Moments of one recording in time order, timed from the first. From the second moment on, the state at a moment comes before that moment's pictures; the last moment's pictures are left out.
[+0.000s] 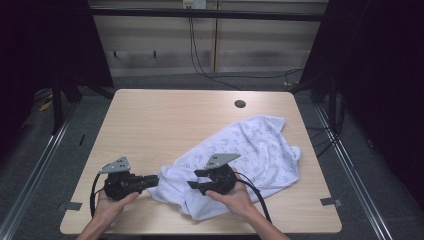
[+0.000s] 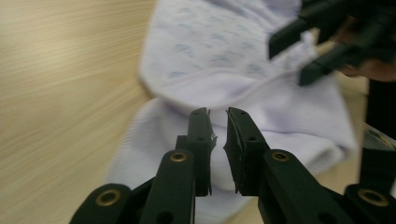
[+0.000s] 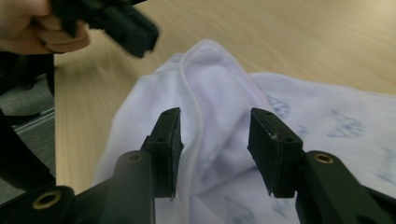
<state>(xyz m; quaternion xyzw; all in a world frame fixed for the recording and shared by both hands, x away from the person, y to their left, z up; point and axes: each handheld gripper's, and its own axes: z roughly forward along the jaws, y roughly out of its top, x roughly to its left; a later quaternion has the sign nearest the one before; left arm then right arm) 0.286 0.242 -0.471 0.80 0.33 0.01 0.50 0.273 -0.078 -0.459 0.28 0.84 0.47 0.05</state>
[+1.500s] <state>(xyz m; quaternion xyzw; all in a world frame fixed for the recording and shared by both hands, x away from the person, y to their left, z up) 0.312 0.206 -0.479 0.82 0.32 -0.01 0.48 0.251 -0.283 -0.462 0.48 0.76 0.41 0.18</state>
